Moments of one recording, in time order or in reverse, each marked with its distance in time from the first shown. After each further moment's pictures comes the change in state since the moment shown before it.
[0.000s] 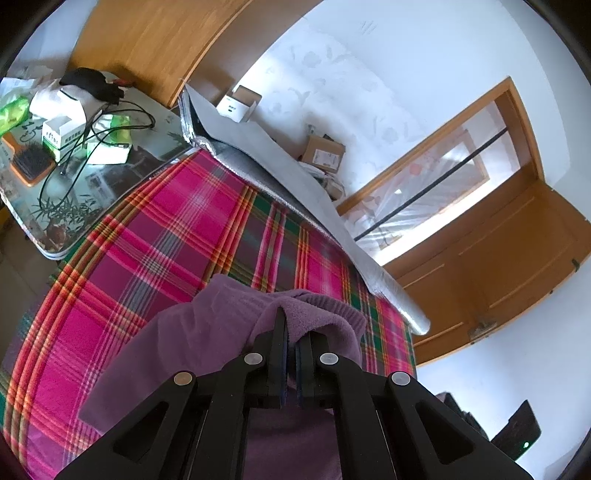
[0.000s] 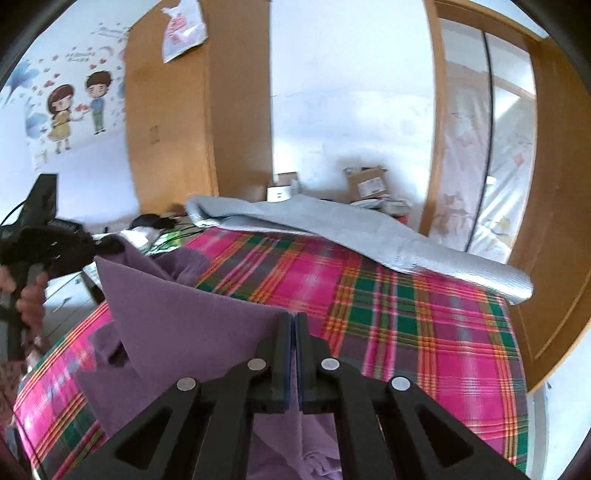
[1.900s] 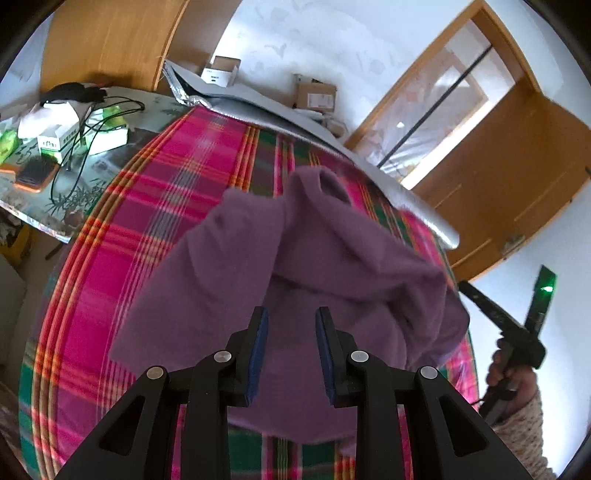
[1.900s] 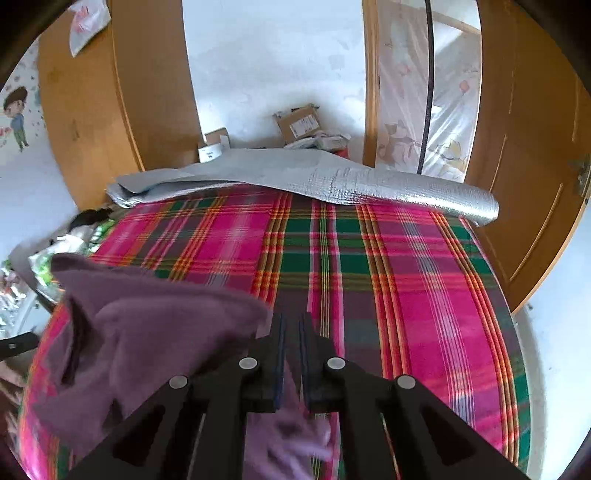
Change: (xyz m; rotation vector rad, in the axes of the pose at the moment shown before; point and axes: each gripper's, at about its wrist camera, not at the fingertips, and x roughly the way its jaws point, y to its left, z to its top) left arm -0.013 0.006 -0.072 0.245 0.175 0.105; right arm 0.035 -0.051 -0.023 0.236 0.199 -0.156
